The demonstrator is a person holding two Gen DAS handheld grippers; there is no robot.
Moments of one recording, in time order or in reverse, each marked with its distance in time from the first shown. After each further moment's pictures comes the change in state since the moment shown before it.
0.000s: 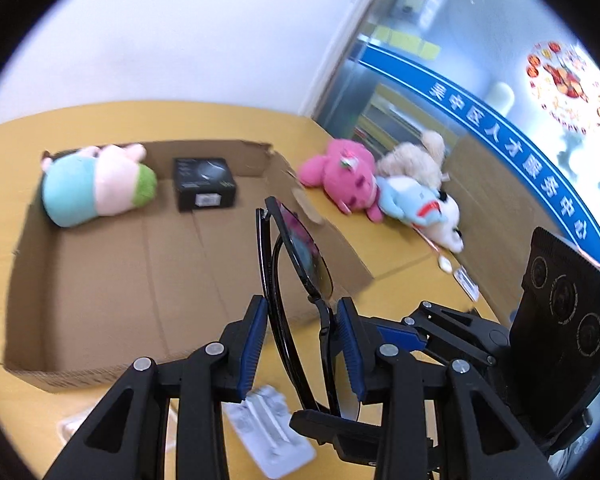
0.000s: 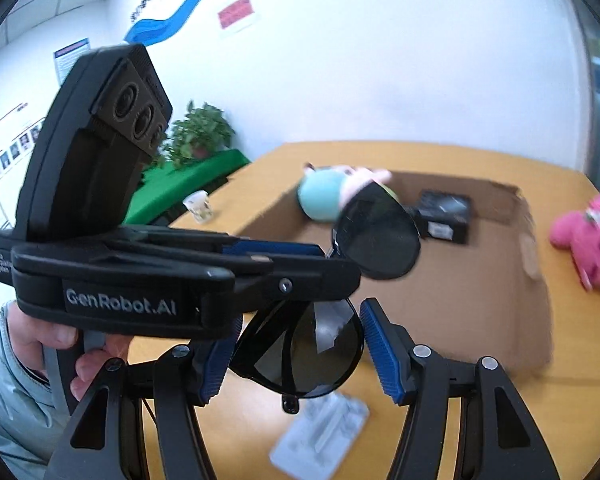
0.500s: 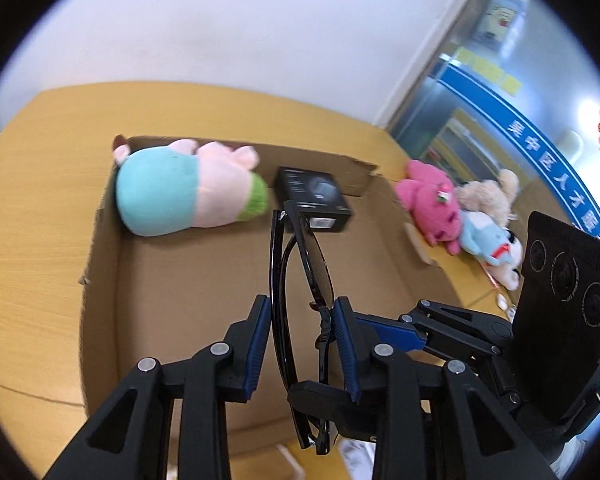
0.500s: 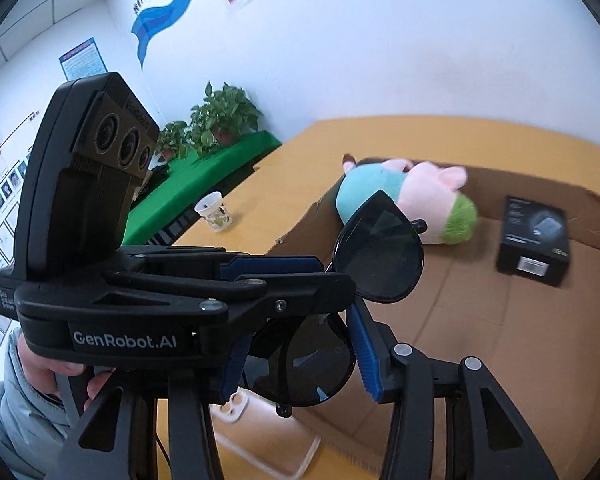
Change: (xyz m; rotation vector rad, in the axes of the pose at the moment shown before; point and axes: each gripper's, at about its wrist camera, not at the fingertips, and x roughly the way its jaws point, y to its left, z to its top) left arm 0.018 0.132 0.040 -0.131 0.030 0.125; right arm 0.144 -0.016 0.062 0.048 0.124 0.166
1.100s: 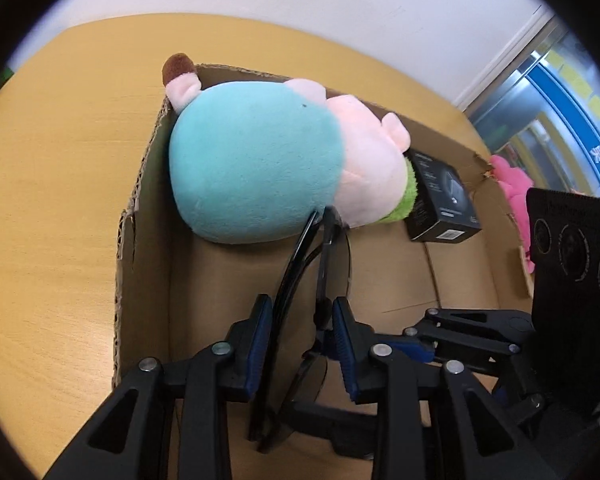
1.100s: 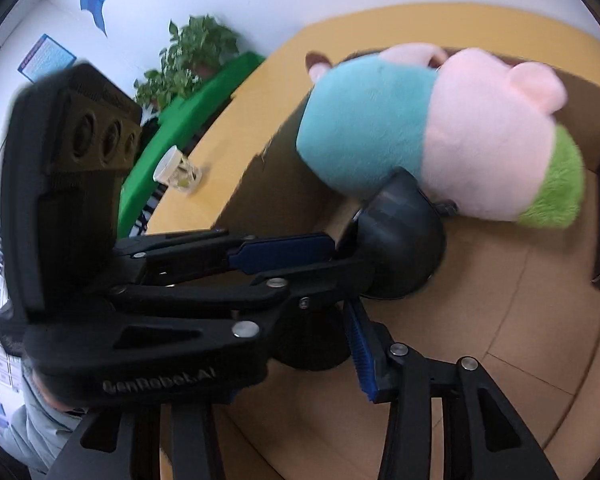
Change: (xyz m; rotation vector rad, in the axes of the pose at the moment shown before) left arm 0.089 0.101 0.032 -0.130 0.179 0.105; right arm 0.154 -0.066 0.039 0.137 0.352 0.135
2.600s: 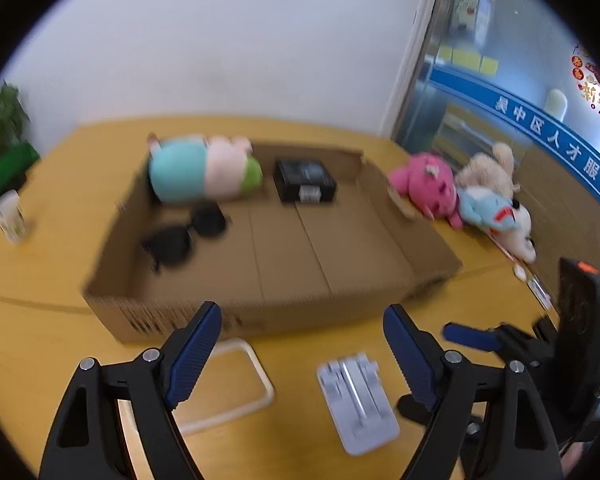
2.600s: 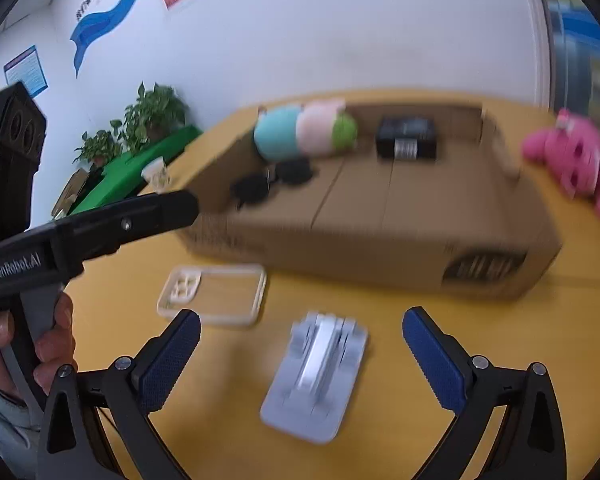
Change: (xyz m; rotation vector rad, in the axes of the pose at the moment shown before) left arm -0.124 -0.149 -0.207 0.178 -0.328 0.051; right arm -0.157 0.074 -0.285 0.062 -0.377 -0.377
